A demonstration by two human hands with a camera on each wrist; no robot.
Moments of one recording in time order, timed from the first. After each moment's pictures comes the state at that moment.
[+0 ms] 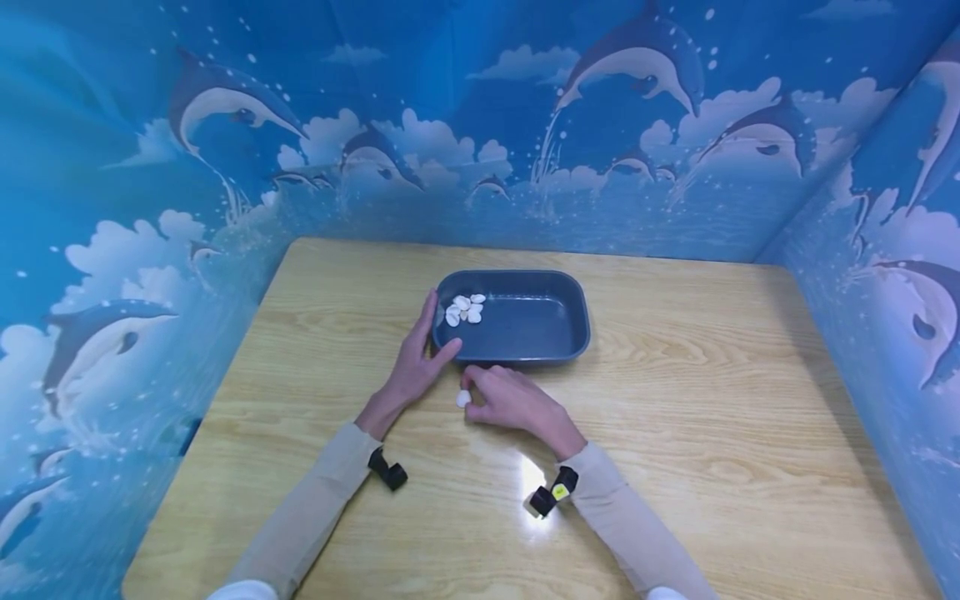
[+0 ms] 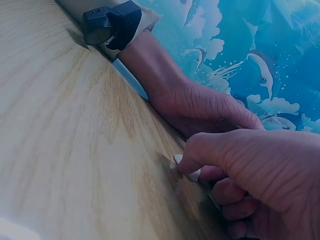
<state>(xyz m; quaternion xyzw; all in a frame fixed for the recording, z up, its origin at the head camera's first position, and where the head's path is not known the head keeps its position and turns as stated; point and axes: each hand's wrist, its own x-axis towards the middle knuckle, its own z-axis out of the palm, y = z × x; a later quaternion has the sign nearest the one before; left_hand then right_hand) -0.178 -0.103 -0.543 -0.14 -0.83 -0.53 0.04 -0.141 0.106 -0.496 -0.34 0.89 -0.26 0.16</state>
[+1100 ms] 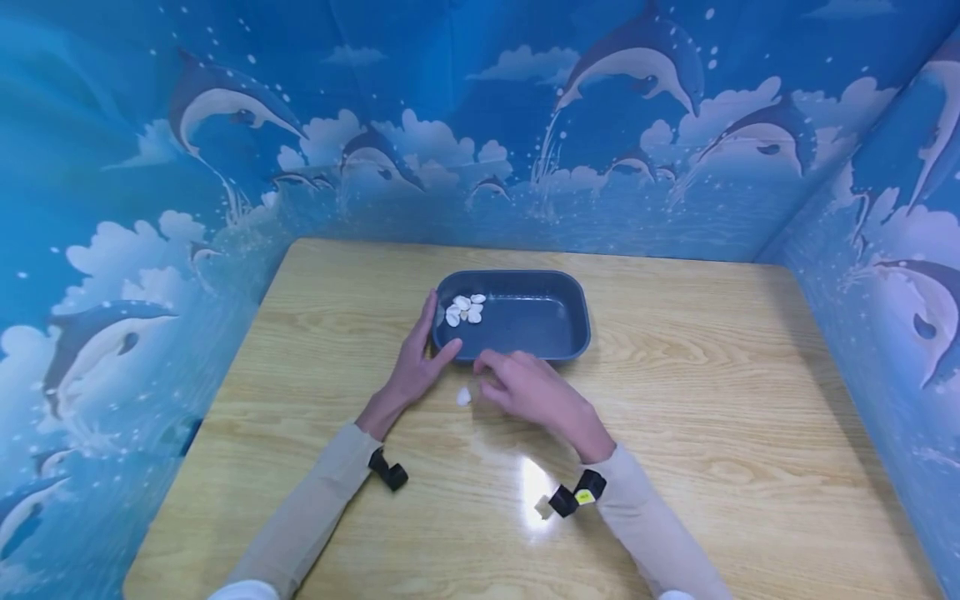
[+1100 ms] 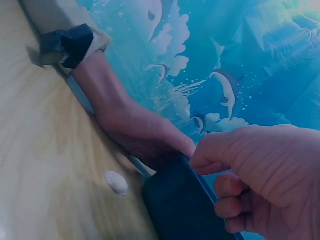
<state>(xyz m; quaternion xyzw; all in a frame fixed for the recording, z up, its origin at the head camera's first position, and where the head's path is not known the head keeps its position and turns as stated) -0.178 -0.104 -0.544 -0.15 -0.83 -0.54 0.04 -0.135 0.130 -0.448 -0.34 0.89 -0.28 0.07</state>
